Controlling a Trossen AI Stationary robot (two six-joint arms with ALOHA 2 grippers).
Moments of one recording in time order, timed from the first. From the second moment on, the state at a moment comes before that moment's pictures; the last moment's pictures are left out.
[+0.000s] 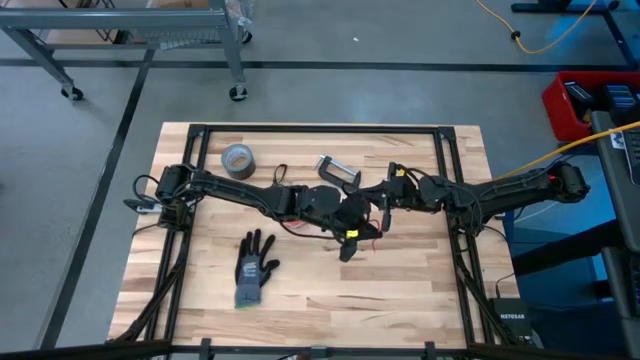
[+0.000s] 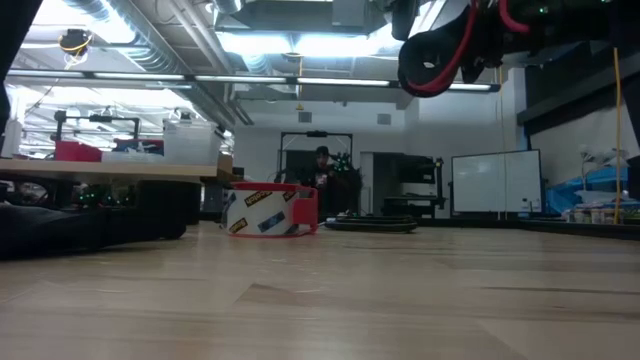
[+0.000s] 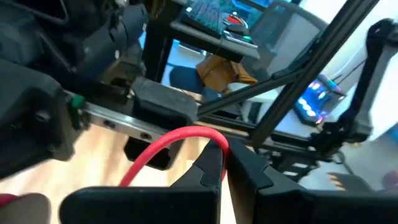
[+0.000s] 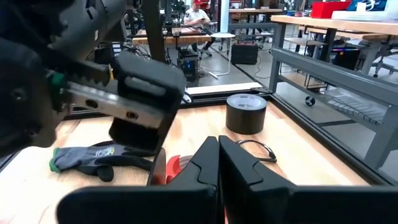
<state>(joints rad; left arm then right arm) -0.11 1.94 1.59 0.11 0.07 -0.35 0.07 1.00 0.46 0.46 0.22 0.05</state>
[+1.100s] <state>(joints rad) -0.09 1.94 1.59 -0.04 0.01 -0.37 0.07 1.02 0.46 0.45 0.27 0.05</state>
